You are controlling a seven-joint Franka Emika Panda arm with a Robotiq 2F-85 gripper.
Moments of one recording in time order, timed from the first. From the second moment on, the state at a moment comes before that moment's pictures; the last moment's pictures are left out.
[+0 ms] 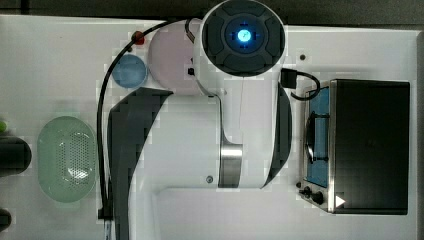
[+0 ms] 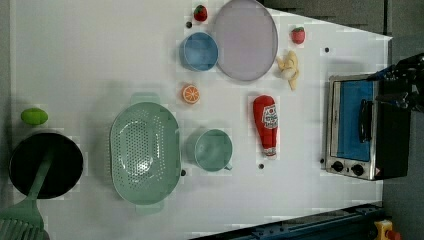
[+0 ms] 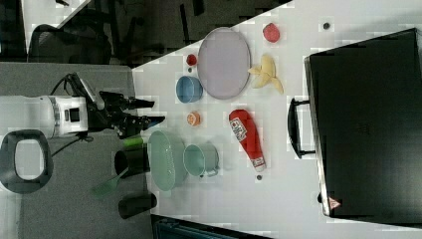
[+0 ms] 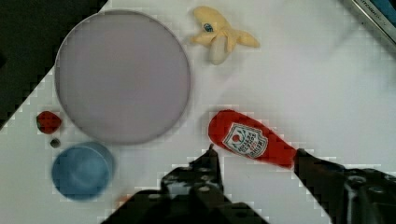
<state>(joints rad) -0.02 0.02 0.02 -1.79 0.02 0.21 0.06</state>
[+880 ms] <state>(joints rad) -0.13 -0.22 0.08 -2.00 0.03 0.19 -0.15</state>
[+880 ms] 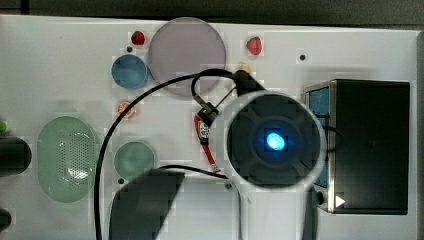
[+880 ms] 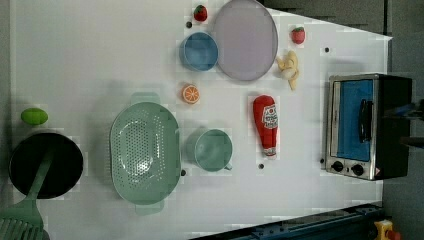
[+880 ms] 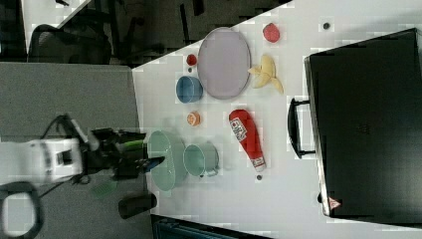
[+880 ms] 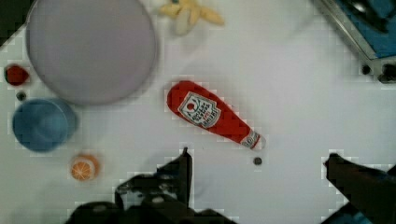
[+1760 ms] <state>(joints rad) -0.13 -0.02 0.14 -2.32 0.03 0.69 -0.87</state>
